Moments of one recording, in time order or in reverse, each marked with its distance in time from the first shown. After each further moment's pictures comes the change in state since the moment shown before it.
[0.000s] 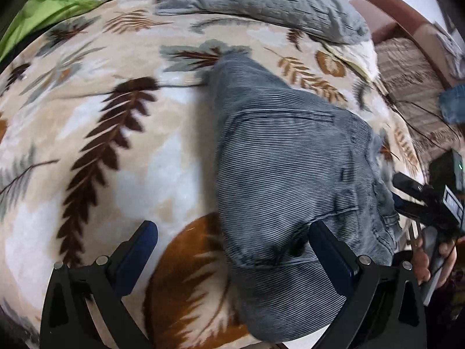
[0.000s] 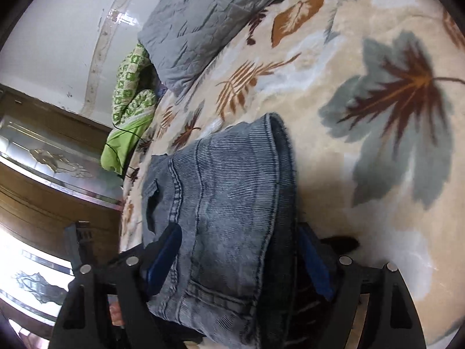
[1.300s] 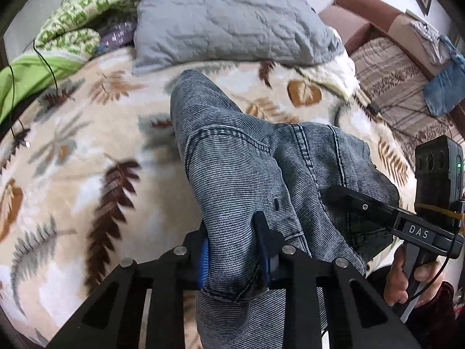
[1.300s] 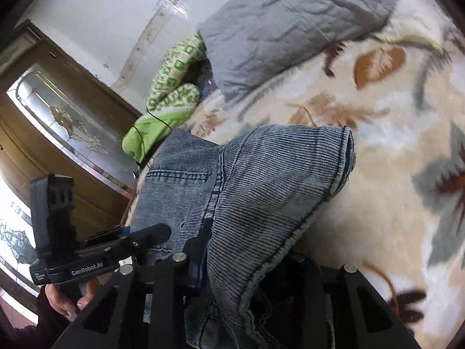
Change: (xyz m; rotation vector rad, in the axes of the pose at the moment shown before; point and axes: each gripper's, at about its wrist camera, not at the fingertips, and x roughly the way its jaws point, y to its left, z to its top) left arm -0.051 -0.044 0.050 0.111 -0.147 0.054; right arm 0.023 0.089 0.010 -0.273 -0.100 0.039
